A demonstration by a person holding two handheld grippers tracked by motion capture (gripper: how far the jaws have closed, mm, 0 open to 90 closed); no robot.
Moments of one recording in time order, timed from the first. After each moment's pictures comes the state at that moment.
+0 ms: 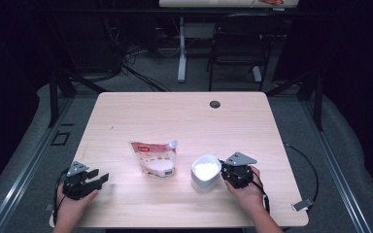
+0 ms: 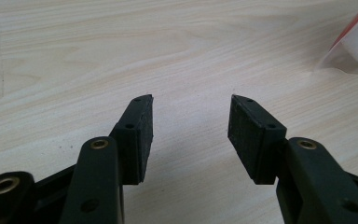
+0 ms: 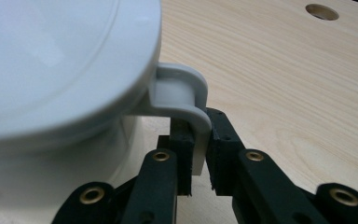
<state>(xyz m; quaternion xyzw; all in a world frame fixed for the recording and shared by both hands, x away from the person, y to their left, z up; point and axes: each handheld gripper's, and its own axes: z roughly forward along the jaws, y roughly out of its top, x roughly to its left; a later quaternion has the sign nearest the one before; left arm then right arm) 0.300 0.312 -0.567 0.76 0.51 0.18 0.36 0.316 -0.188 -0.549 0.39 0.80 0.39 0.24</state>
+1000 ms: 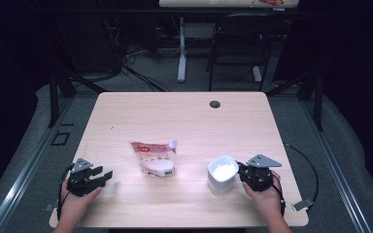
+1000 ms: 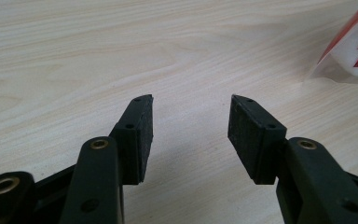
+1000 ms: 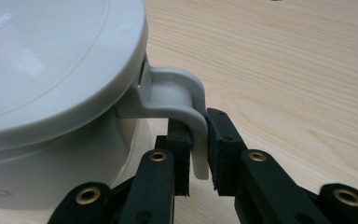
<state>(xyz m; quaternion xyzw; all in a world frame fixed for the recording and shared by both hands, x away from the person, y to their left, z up) 0.309 0.304 -0.565 0.76 0.50 0.18 0.37 0.302 -0.241 -0.543 0.45 0.76 0.40 0.23</state>
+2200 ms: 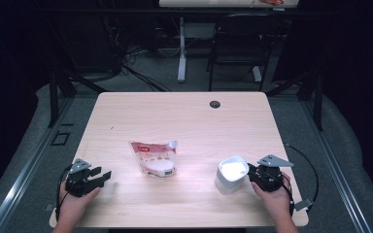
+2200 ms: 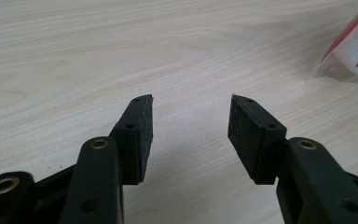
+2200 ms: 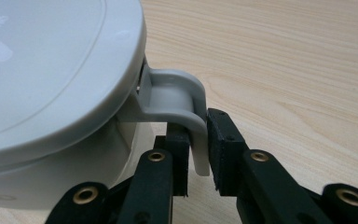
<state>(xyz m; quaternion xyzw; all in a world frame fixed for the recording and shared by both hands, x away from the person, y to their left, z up) 0.307 0.308 -0.565 0.76 0.50 0.18 0.37 0.301 -0.268 -0.546 0.48 0.75 0.40 0.21</state>
